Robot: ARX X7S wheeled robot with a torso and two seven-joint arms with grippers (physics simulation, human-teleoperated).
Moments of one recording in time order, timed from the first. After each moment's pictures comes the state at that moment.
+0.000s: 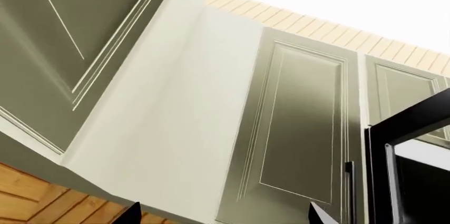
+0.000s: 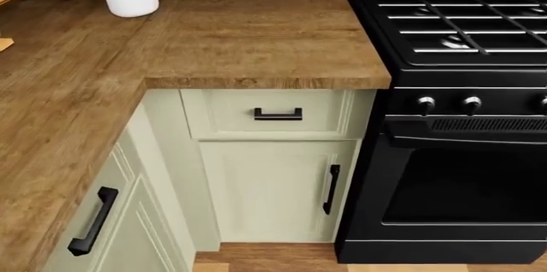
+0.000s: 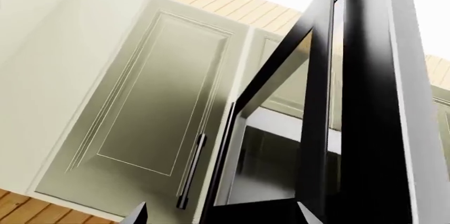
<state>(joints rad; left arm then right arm) -1.31 -0.65 -0.48 0.74 -1.64 -1.05 -0.97 2.14 0.89 -0.26 -0.39 1.44 1.30 0.63</state>
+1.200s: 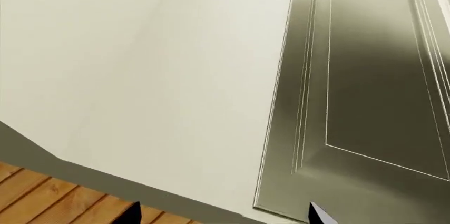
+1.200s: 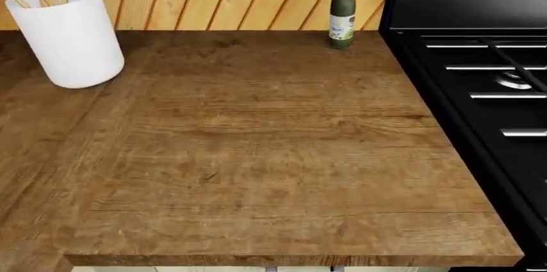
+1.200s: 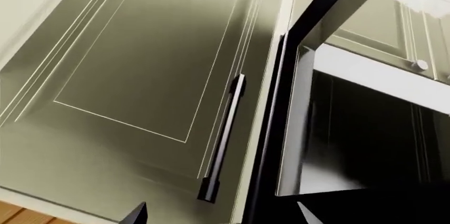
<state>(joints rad) -1.30 -0.67 -0.46 0.74 -1.65 -1.02 -0.98 2.15 0.90 -0.29 -0.38 1.44 1.30 0.62</state>
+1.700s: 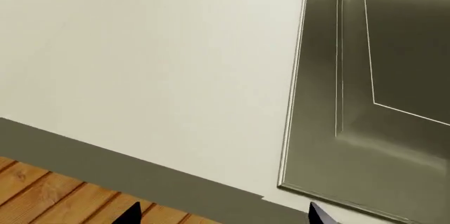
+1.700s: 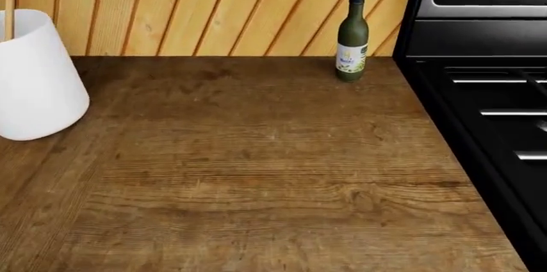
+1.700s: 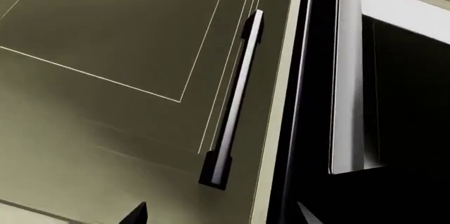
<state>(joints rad) -1.29 -0.67 -0.46 0.75 -1.66 -1.01 -0.98 2.15 0.90 -0.29 -0.37 1.46 1.30 0.64</state>
